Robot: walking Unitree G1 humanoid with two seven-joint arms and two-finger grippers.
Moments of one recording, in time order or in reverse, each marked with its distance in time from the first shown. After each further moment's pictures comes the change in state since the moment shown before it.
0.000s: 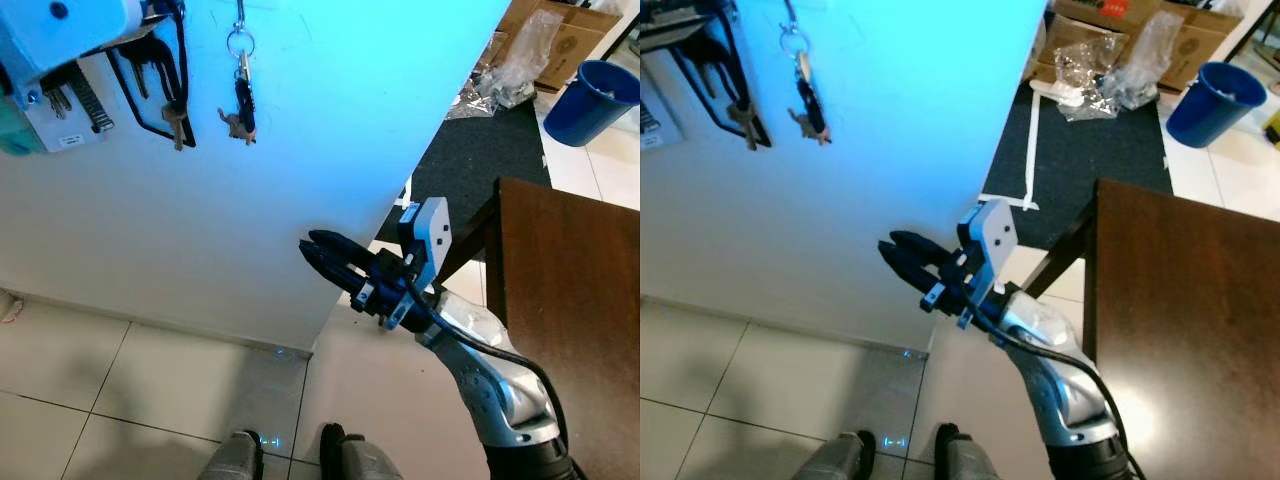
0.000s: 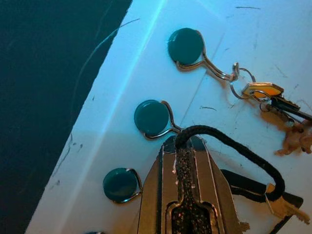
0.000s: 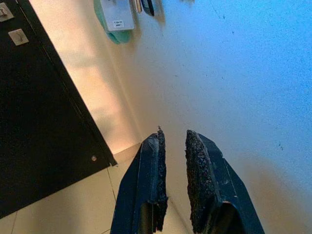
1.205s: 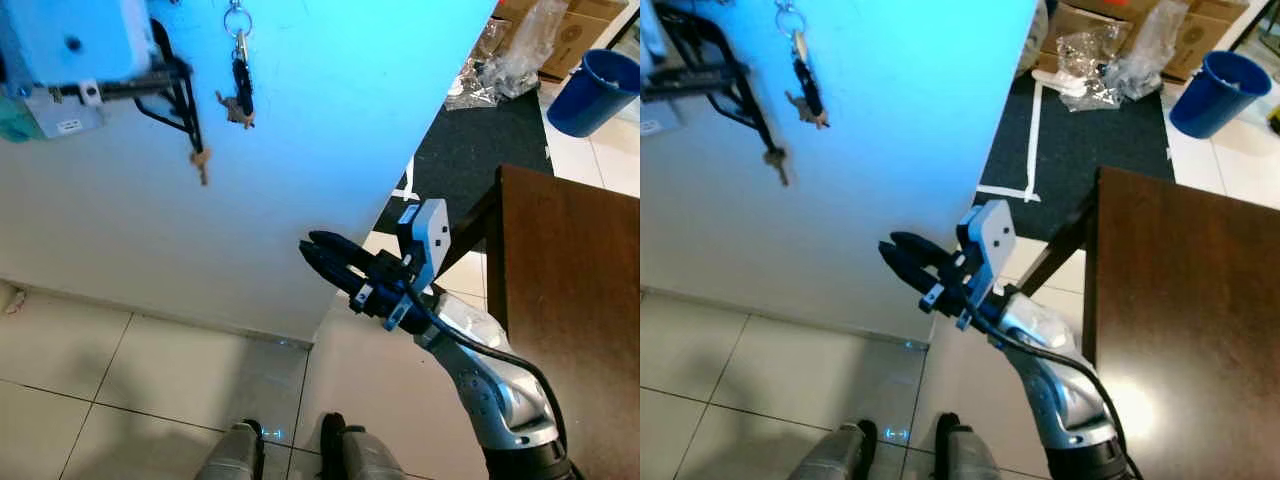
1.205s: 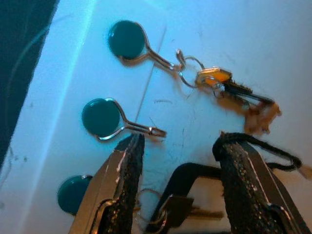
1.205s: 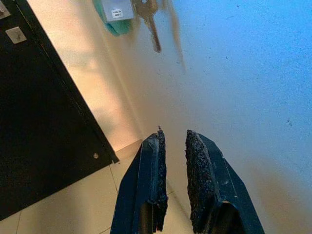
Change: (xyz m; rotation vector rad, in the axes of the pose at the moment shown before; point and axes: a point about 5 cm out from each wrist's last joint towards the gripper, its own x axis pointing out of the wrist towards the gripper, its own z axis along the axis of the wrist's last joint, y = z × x) left arm 0.004 0.006 -0.008 0.024 -0.057 -0.090; right arm 0.000 0.001 -0.002 0.005 0.001 -0.018
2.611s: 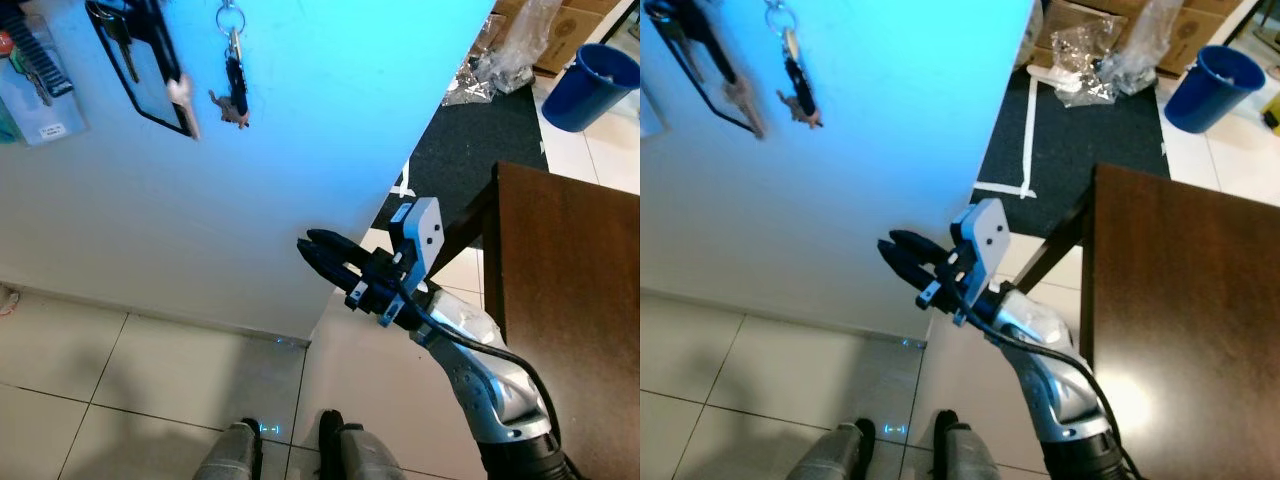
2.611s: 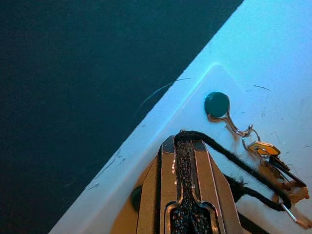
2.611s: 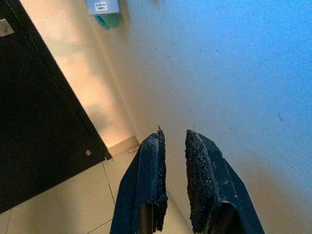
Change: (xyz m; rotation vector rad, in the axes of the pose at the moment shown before) left arm -0.024 0.015 0.020 -0.237 -0.142 0.255; right arm 0.005 -0.003 -0.003 -0.023 0.012 -0.006
